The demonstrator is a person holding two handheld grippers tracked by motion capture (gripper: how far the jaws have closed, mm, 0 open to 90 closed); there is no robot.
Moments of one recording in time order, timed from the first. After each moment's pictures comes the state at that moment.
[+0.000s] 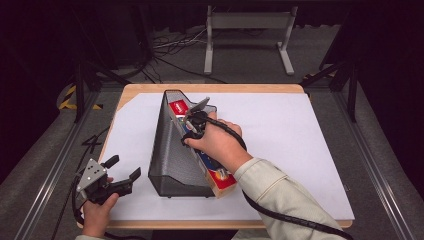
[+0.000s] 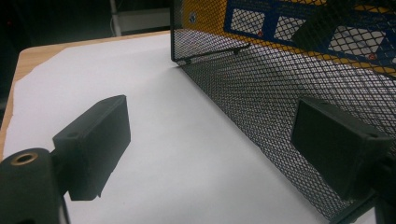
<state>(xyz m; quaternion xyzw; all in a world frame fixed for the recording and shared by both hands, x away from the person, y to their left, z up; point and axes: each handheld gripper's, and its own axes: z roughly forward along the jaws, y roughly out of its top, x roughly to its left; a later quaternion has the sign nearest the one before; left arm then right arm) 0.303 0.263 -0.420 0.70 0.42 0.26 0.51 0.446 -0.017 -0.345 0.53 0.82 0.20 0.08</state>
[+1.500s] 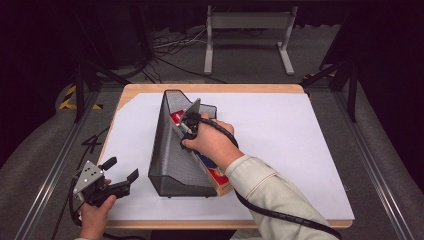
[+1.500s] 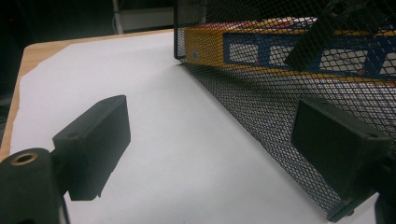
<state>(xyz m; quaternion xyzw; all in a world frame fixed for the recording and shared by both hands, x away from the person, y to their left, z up) 0.299 0.267 -0.421 0.70 0.42 0.26 0.52 0.461 -0.004 -0.362 0.52 0.85 0.12 0.08</state>
